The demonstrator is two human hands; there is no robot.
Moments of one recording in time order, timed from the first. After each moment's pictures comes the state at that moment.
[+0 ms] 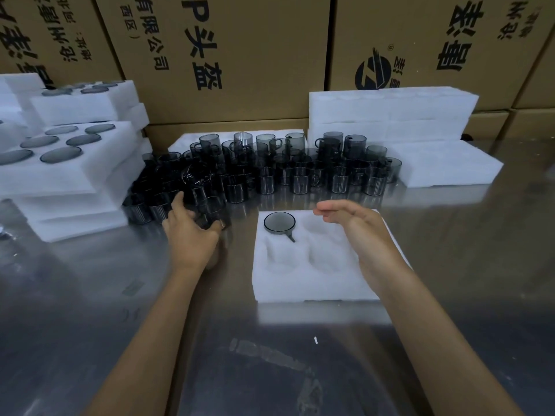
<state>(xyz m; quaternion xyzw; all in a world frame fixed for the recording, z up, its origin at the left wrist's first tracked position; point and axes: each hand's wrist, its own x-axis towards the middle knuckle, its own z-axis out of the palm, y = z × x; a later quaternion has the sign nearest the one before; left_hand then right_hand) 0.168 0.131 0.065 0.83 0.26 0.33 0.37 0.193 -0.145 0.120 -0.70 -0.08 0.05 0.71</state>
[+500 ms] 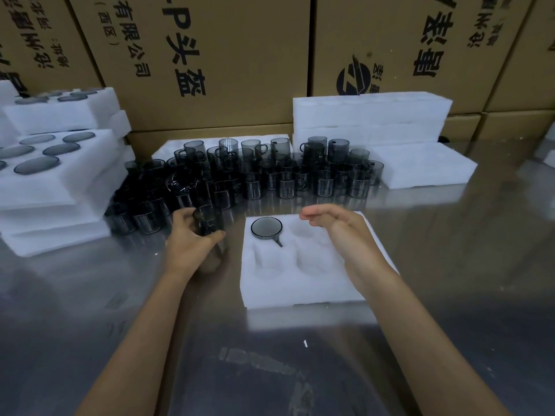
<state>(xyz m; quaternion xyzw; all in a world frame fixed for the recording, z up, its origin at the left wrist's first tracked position) 0.178 0.127 0.061 0.80 0.21 0.26 0.50 0.189 -0.144 0.122 -0.71 -0.08 0.05 0.70</state>
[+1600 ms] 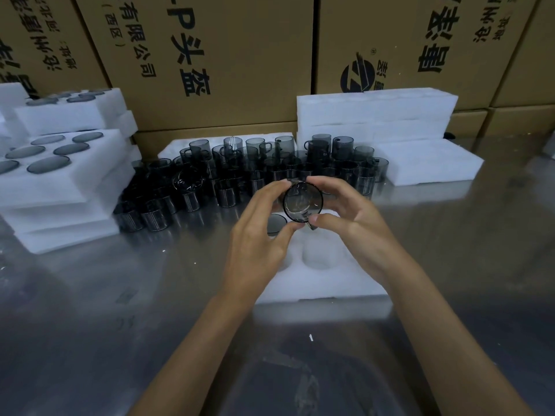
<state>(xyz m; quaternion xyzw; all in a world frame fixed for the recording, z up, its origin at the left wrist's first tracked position) 0.133 0.007 0.114 0.82 -0.11 0.39 0.39 0.186 -0.158 0.133 -0.63 -0.29 0.04 0.72</state>
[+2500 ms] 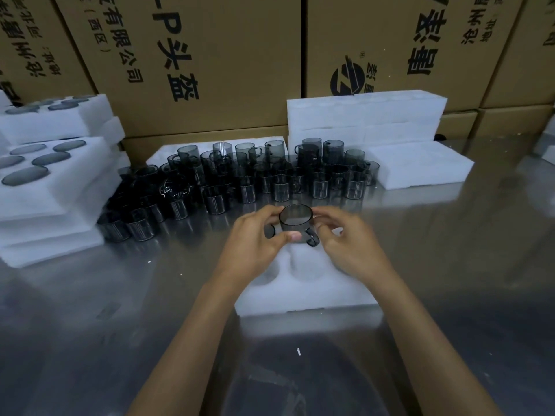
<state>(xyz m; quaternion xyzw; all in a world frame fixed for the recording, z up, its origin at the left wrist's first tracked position) 0.173 0.013 0.112 0.90 -0.02 0.20 0.38 0.210 -0.166 0.109 -0.85 -0.19 -0.07 0.48</state>
